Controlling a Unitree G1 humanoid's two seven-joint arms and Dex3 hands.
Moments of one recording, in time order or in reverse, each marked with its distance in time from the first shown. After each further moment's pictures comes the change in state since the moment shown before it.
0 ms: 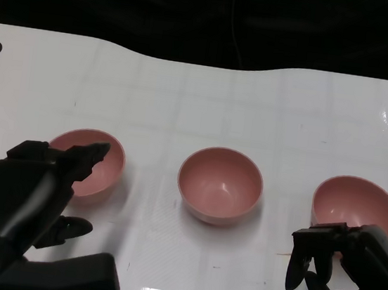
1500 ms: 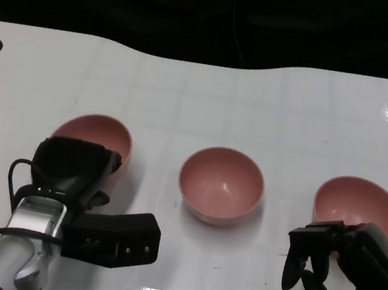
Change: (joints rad) left arm -0.487 0.000 -0.359 0.752 0.024 0.094 0.303; right arm 0.006 0.006 0.005 -0.030 -0.005 0.008 -0.003
